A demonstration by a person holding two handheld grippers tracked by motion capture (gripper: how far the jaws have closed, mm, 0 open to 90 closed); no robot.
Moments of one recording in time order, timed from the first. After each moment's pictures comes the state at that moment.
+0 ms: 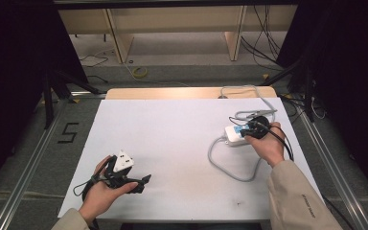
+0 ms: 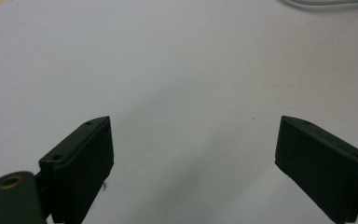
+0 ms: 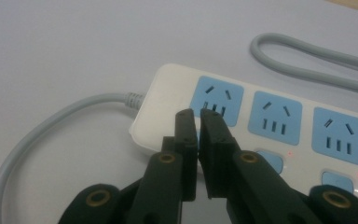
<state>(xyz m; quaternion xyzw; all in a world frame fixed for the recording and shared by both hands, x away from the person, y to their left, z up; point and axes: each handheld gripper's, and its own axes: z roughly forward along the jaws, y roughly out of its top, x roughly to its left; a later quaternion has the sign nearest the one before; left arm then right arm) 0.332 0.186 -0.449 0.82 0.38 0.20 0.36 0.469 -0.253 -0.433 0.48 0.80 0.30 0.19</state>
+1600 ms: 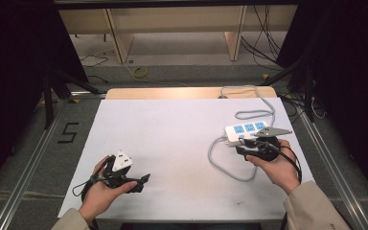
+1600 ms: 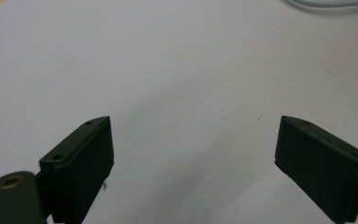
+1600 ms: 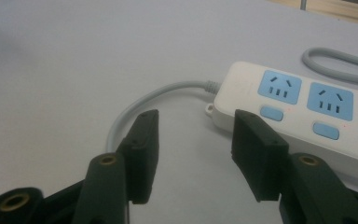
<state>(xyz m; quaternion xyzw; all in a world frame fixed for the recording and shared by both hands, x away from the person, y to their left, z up) 0.332 0.188 -0.449 0.82 0.39 0.21 0.37 0.396 -0.258 -0.426 0.42 0.80 0.40 0.17</state>
